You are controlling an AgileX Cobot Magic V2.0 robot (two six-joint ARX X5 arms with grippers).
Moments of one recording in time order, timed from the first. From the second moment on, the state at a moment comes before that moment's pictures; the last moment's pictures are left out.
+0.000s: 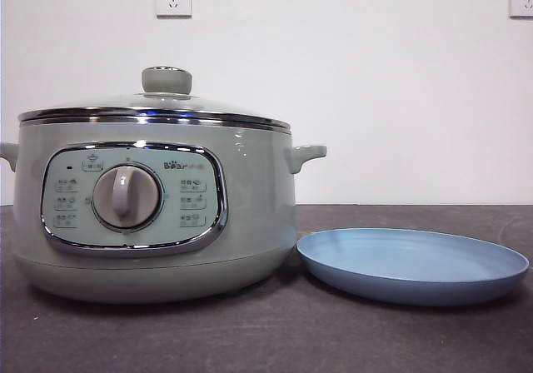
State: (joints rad) left arm 0.01 0.06 0.02 -0.18 0.14 -0.15; right arm -0.03 0.01 0.05 -0.27 -0.21 0.08
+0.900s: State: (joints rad) left arm 0.01 0.16 0.25 -0.22 0.30 -0.51; right arm -0.03 0.06 0.24 -0.29 -0.29 0.63
